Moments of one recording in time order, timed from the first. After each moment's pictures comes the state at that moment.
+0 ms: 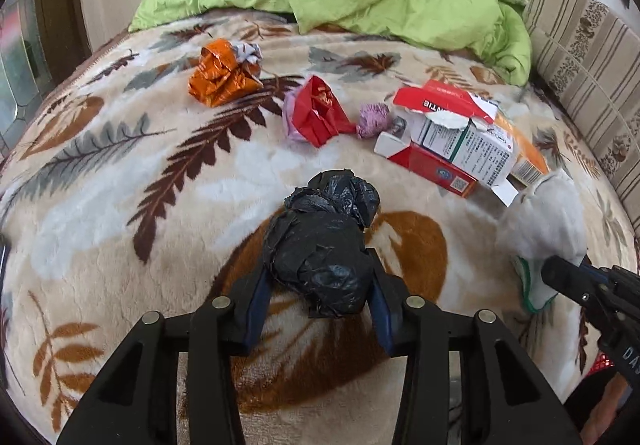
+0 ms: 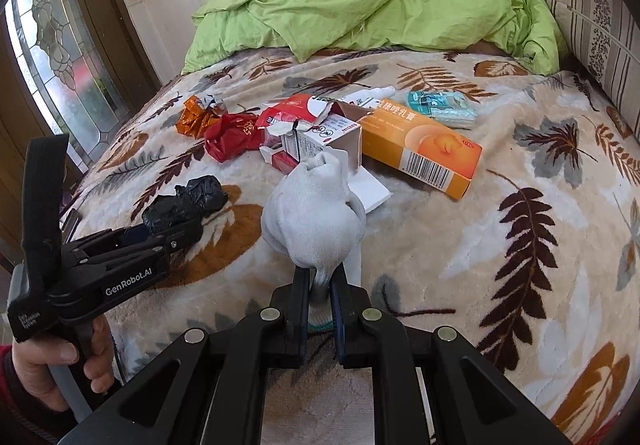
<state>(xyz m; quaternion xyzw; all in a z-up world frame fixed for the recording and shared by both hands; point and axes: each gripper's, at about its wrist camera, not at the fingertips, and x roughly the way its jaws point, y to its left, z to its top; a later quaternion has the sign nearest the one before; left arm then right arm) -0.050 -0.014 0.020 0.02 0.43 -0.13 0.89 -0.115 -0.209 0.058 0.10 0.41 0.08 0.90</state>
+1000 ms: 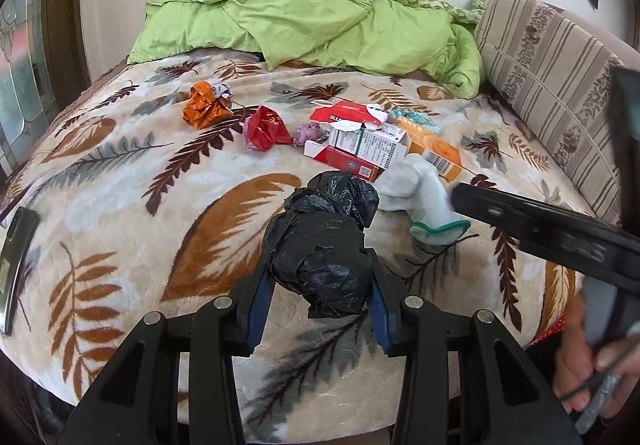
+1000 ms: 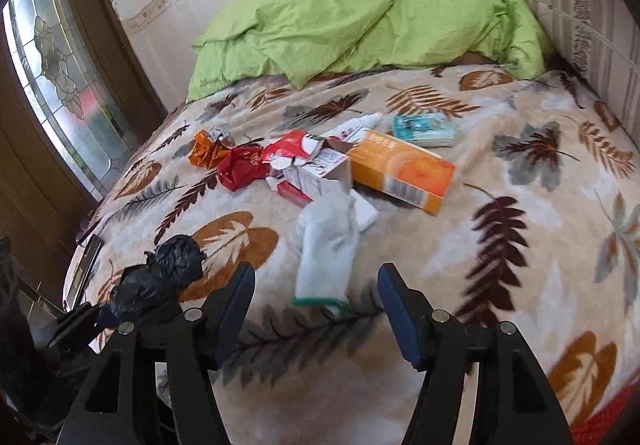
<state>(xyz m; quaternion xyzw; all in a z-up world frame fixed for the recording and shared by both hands) -0.146 -0.035 0.065 0.01 0.38 -0.16 0.91 -0.127 -0.221 0.085 0.13 0.39 0.08 0.91</state>
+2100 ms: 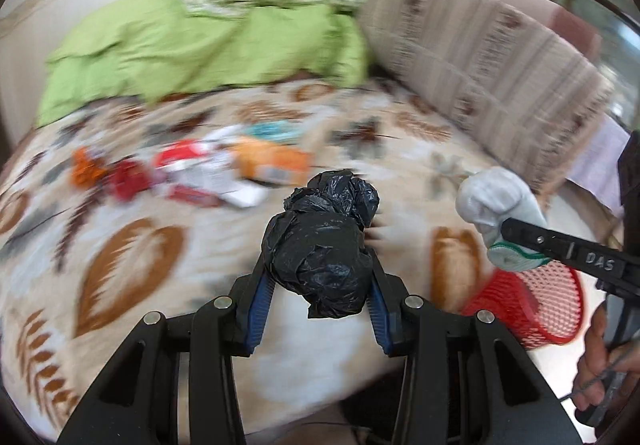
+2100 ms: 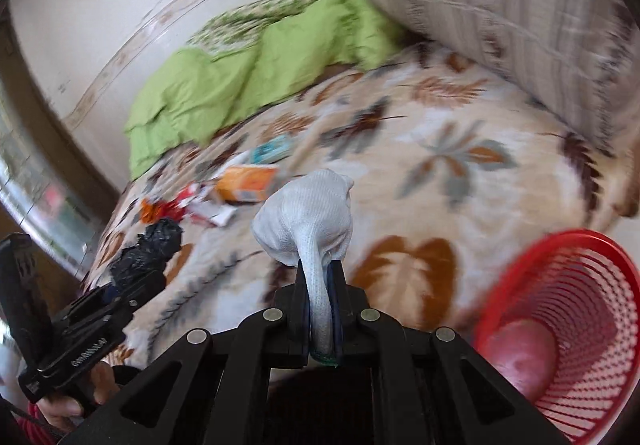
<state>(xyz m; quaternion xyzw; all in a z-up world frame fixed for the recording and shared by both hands) -0.197 -0.152 0.101 0.07 0.36 -0.33 0.87 -0.296 -0.369 0.107 0.26 0.34 -0.08 0.90</state>
